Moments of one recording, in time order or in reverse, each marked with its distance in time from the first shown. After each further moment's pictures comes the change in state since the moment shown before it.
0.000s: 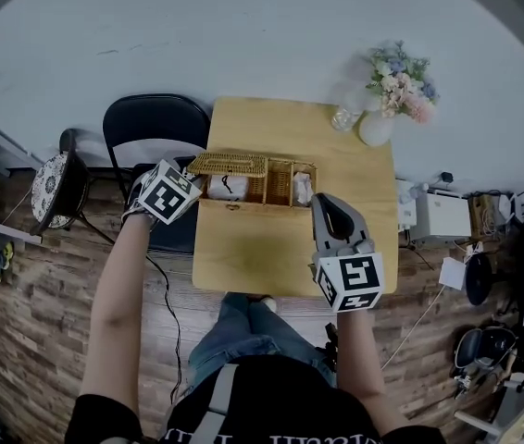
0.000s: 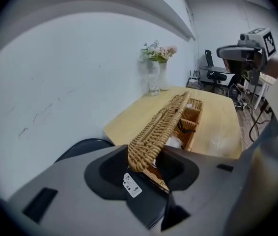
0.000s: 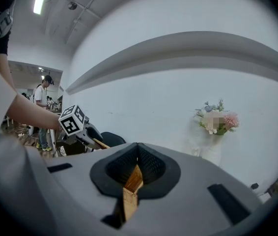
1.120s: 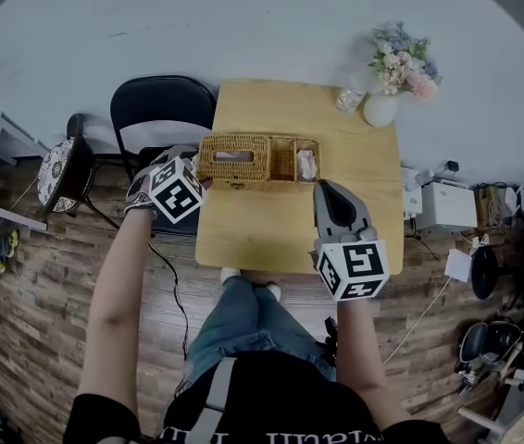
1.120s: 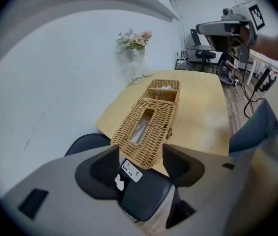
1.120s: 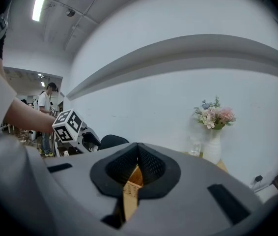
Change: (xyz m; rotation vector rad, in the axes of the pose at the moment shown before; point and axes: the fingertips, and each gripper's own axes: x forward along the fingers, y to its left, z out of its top) left arm -0.023 -0.057 -0.031 0.194 0.150 -0.015; right arm -0.032 0.018 -0.011 0.049 -0.037 0.011
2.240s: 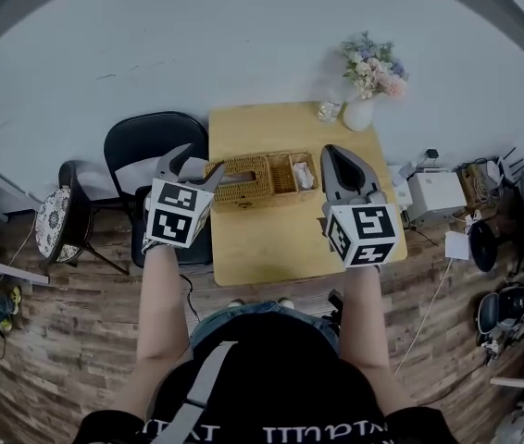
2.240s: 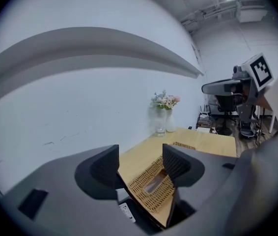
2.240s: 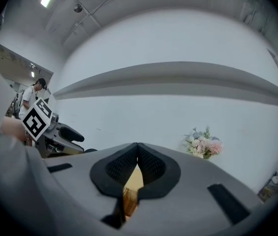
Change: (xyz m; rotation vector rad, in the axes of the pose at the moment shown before) left arm -0.116 0.060 0.077 -0.330 -0.557 0.207; right arm 0.012 -0.001 0.094 -0.078 -0.128 -0.193
